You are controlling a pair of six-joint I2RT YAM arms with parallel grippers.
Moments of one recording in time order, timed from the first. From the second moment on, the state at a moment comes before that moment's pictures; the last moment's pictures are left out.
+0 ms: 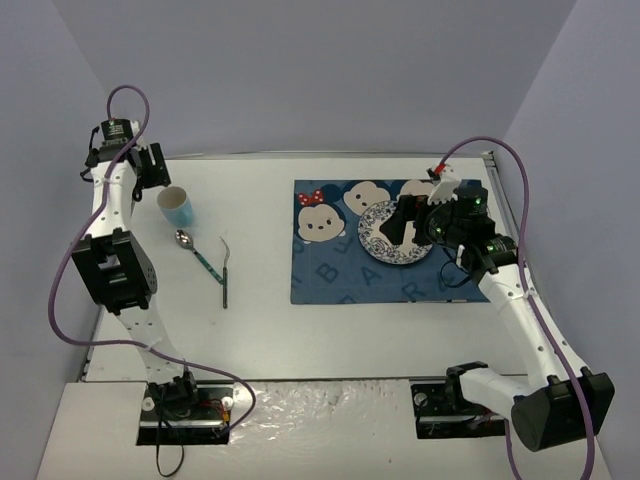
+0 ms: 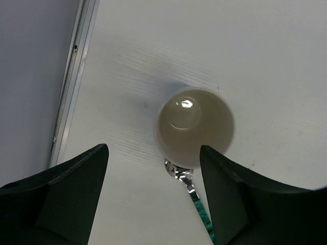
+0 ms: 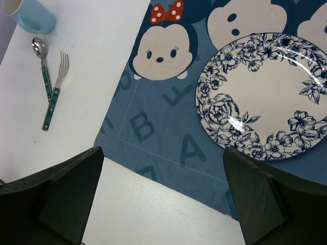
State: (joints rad) left arm 0.22 1.96 1.95 -0.83 0.01 -0.09; right arm 0.20 1.10 1.01 -0.41 -0.35 0.23
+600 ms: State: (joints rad) left arm 0.25 2.25 2.19 -0.96 0.06 0.01; right arm 0.20 1.17 1.04 -0.41 -0.37 0.21
